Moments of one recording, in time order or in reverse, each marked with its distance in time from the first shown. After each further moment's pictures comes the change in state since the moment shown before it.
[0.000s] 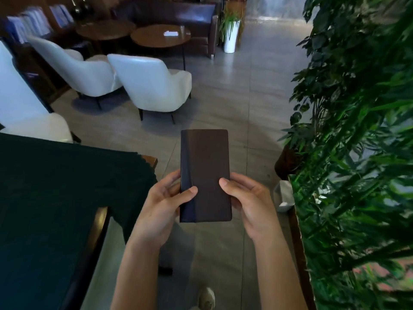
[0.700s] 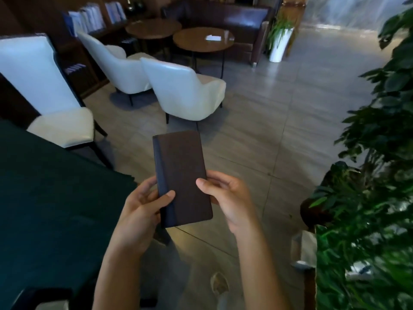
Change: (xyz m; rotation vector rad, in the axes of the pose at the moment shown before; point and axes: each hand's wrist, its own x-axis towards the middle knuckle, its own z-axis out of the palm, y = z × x) left_hand 0.193 0.026 0.007 -0.038 0.356 0.128; right_hand 0.255 -0.063 0.014 -0.159 -0.282 0.082
